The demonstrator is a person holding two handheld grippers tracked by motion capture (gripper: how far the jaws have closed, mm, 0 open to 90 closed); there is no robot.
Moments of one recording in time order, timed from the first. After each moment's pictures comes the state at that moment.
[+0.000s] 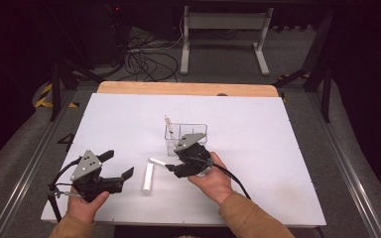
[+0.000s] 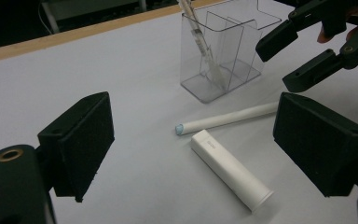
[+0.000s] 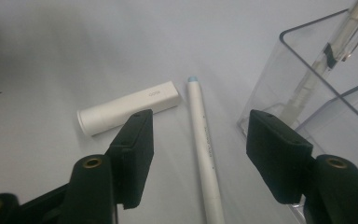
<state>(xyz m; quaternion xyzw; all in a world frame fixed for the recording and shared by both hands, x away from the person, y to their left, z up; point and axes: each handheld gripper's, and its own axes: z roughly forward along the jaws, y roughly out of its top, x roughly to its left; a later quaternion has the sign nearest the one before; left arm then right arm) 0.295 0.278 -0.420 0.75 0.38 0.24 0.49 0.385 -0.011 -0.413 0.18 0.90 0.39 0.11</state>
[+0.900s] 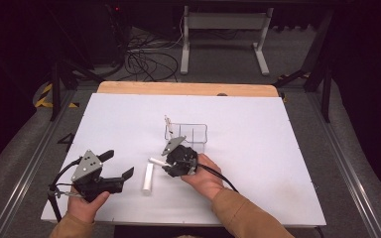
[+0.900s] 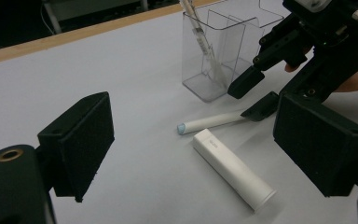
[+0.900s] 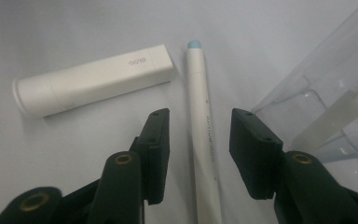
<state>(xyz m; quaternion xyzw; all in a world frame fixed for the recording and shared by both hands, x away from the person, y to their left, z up) 0.295 0.277 -0.420 0.75 0.38 0.25 0.49 0.403 0.021 -0.448 0.15 0.93 0.32 0.12</state>
